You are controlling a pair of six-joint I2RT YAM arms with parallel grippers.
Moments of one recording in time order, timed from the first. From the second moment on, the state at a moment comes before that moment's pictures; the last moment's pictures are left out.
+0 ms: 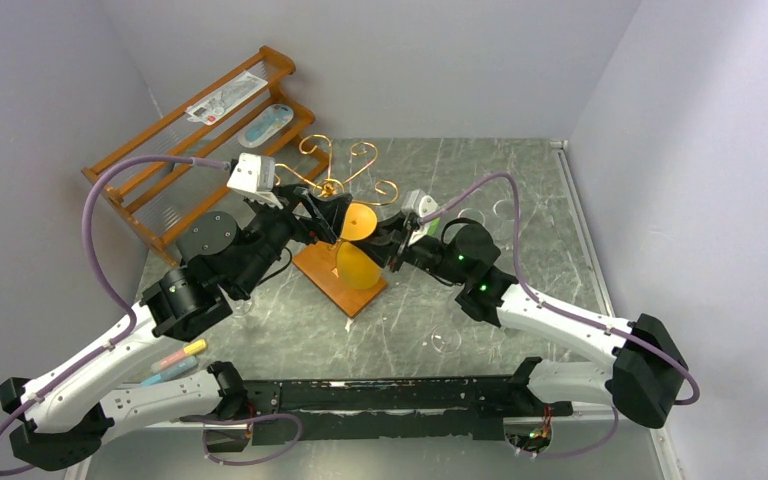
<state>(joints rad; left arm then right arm) -0.97 0.88 1.14 -0.16 -0.46 -0.33 0.86 1.18 0.72 0.67 -0.32 0.06</state>
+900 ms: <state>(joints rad) -0.97 0.86 1.24 -0.31 -0.43 -0.36 0.86 0.83 1.00 -0.21 0.17 0.21</state>
